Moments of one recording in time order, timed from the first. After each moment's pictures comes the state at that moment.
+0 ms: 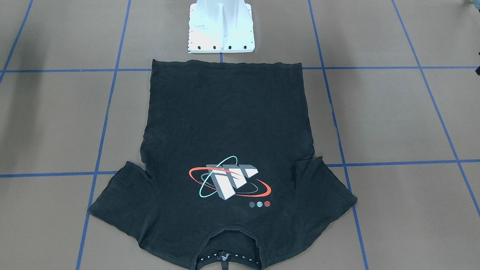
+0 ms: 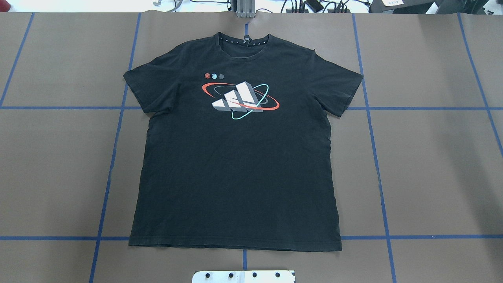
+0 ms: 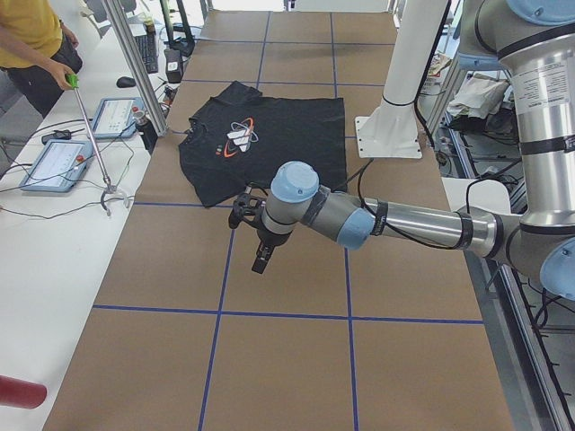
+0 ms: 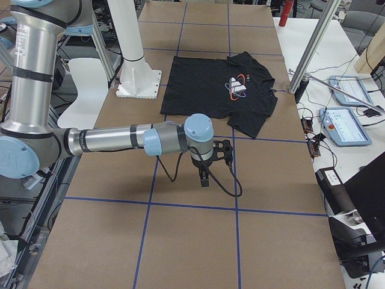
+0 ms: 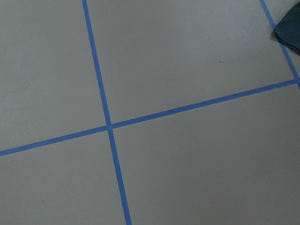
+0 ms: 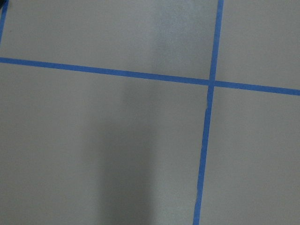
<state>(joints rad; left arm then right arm) -1.50 -1.34 -1.94 -1.92 -2.34 -0.14 1.51 -1.77 1.90 -1.49 2.39 0.07</state>
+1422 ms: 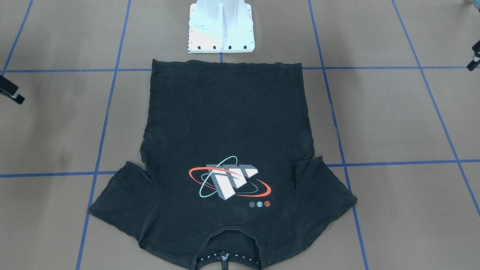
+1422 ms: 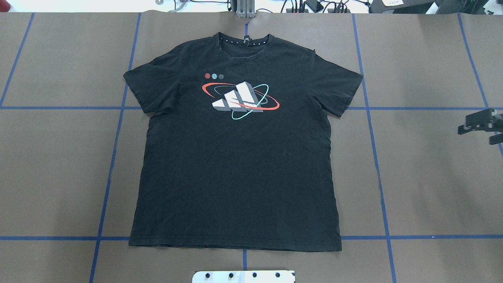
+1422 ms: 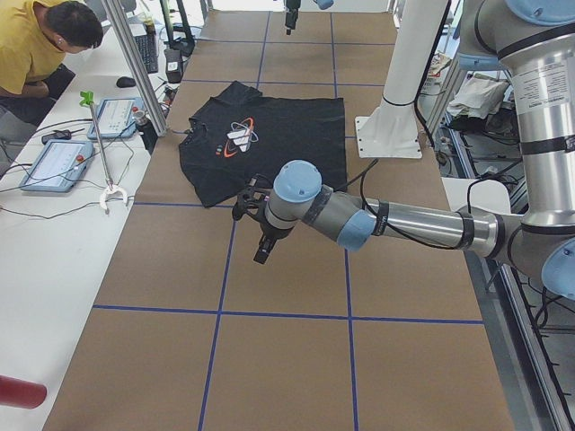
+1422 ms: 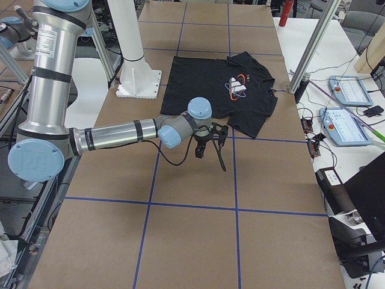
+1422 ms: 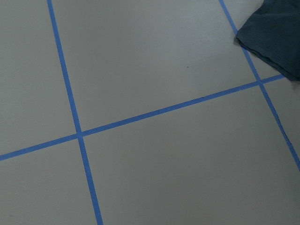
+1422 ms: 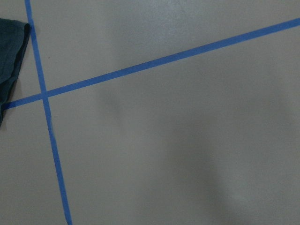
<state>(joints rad) -1.50 -1.33 -1.94 -1.98 -2.43 -0.14 1.13 -1.74 1.91 -1.11 2.30 1.00</state>
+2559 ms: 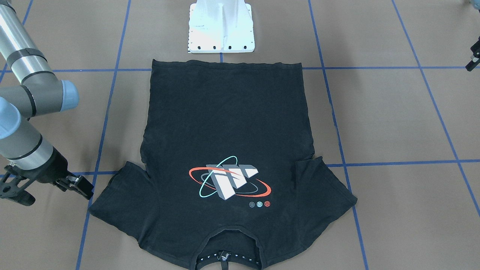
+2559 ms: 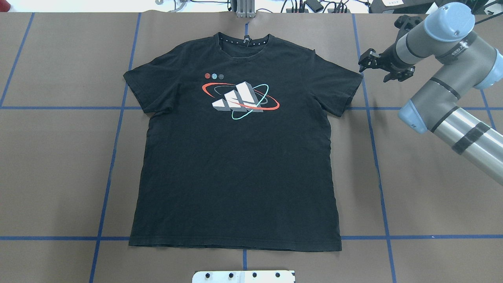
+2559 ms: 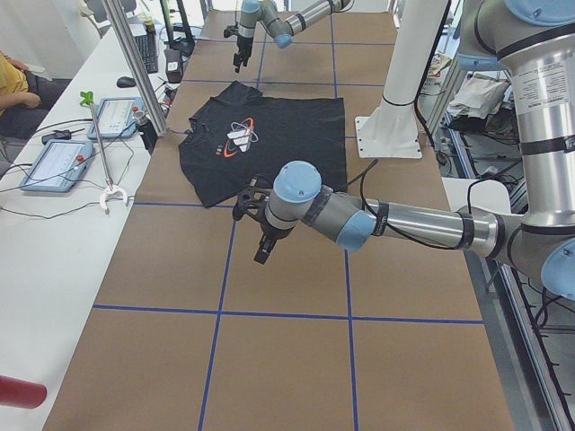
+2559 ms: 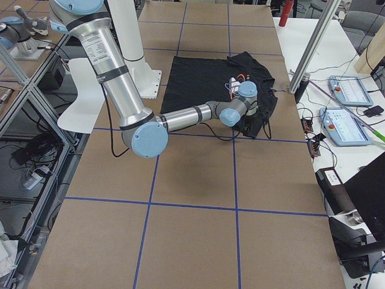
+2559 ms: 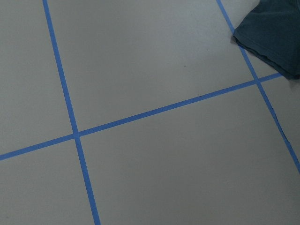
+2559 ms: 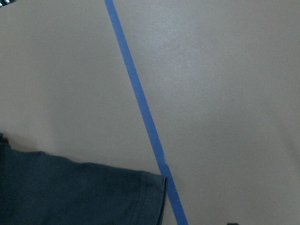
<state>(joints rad) -1.49 -1.33 -1.94 -1.98 -2.43 -0.14 0.98 -1.09 1.29 -1.00 2.01 1.25</state>
